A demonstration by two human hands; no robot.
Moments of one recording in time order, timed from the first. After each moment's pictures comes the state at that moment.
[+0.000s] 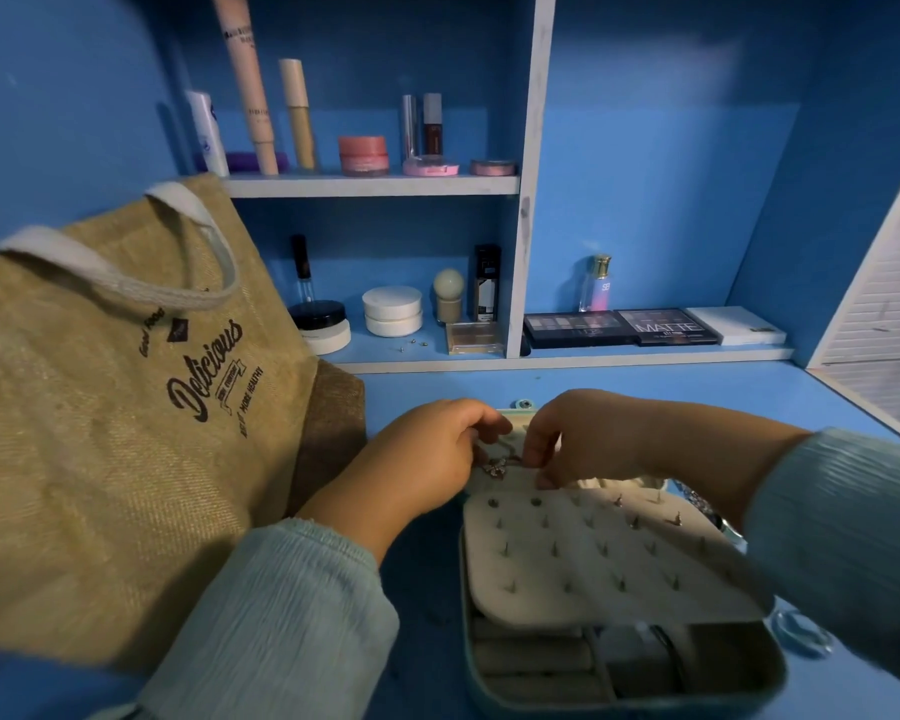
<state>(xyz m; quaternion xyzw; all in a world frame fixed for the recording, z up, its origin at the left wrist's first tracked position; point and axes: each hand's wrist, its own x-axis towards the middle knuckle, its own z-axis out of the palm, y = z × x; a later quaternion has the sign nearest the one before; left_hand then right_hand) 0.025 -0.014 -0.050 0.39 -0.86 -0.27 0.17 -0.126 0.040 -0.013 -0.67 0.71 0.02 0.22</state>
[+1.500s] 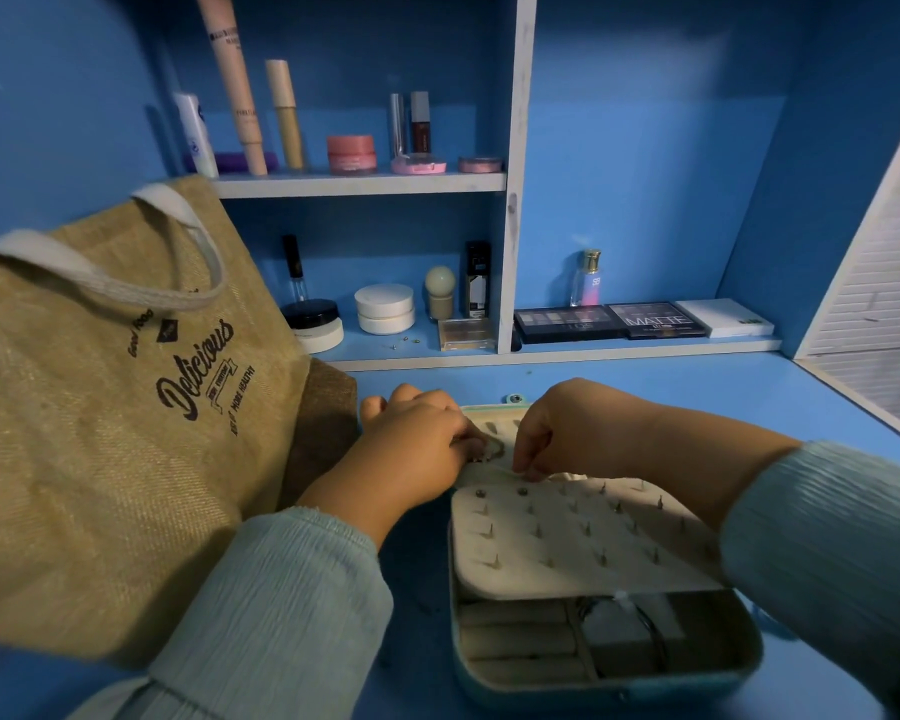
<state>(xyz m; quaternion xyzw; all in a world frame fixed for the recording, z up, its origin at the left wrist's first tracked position) 0.018 -0.022 -0.053 0.43 -0.90 -0.03 0.05 -0.130 0.044 -0.018 -0.69 0.70 -0.04 0.19</state>
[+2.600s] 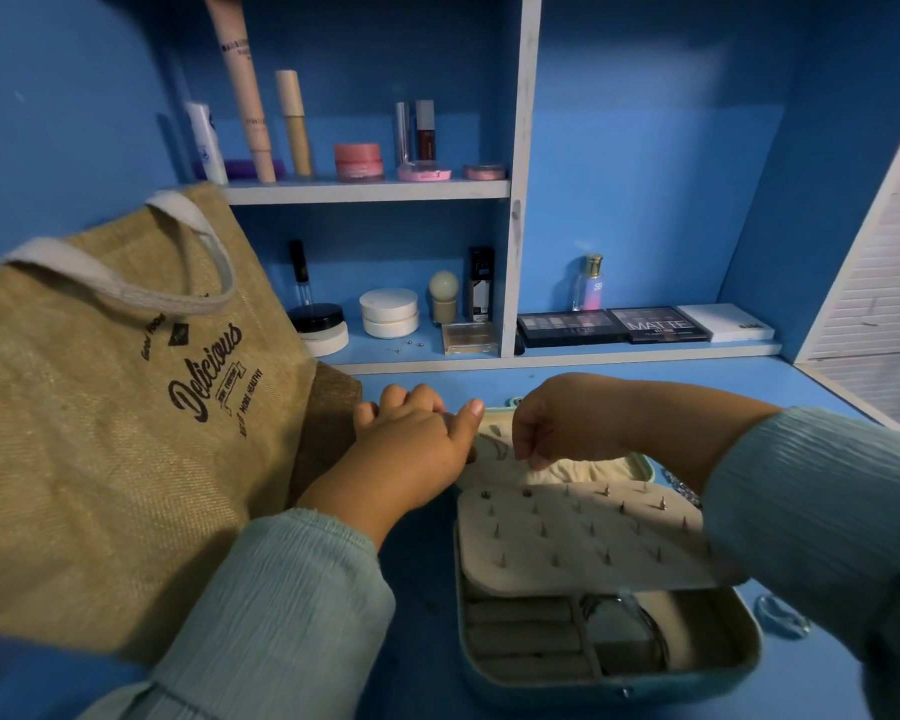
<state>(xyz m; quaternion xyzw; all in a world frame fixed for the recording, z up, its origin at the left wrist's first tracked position) 0.023 -0.010 -0.044 0.50 -0.85 -0.13 0.07 -0.129 0.034 -0.009 -0.72 0.67 0.03 0.16</state>
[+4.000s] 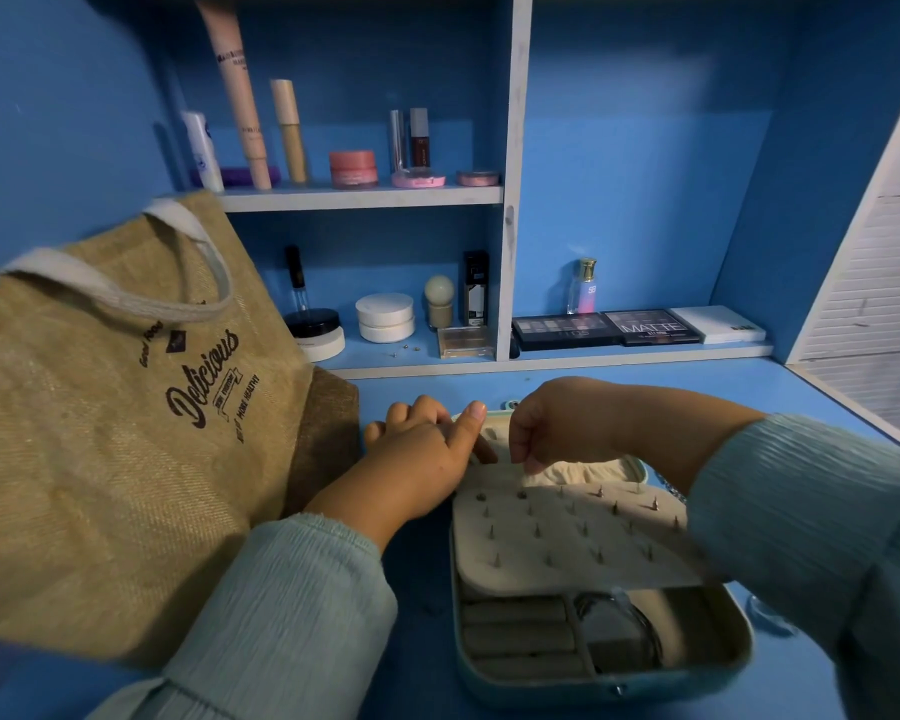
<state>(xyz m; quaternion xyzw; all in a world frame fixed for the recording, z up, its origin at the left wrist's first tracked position) 0.020 -0.007 -0.050 0.53 -0.81 -0.24 0.10 -0.133 0.029 -0.014 -0.72 0.68 0.01 0.17</state>
